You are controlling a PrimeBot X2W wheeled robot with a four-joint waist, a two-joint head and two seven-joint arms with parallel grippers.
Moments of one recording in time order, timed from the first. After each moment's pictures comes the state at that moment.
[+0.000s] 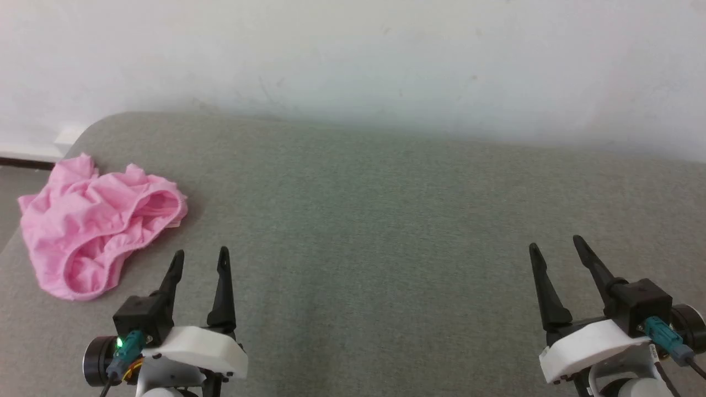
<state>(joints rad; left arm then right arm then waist) 0.01 0.05 0.01 0.01 -0.14 -0.01 -0.09 0.03 -0.05 0.00 -0.01 0.04 0.13 -0.08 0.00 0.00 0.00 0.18</state>
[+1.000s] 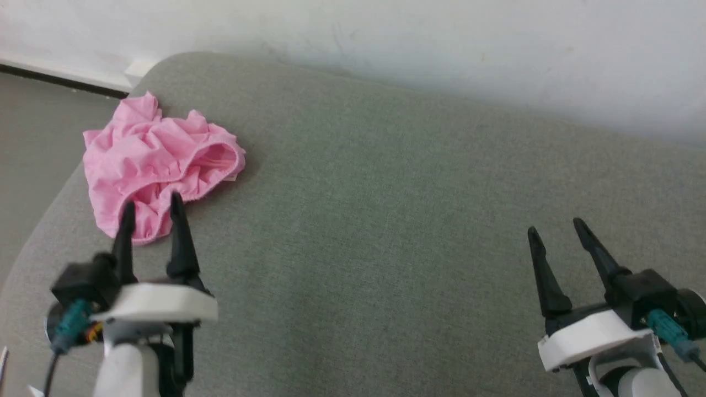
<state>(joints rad) -0.10 0.05 0.09 0.00 -0.22 0.02 -0.16 0.02 -0.05 0.01 -0.06 0.03 0.13 -0.09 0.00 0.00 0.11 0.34</state>
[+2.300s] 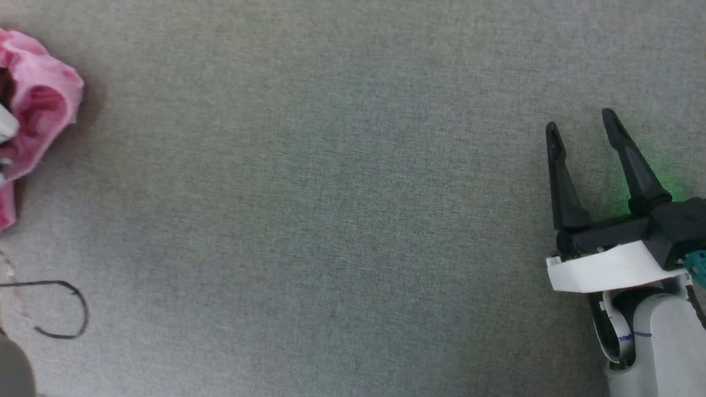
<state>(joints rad) -1.05 0.47 0.27 1.05 -0.32 -0.11 0.31 -0.21 -0.05 0.02 -0.16 -0.02 0.13 -0.12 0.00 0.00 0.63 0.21</state>
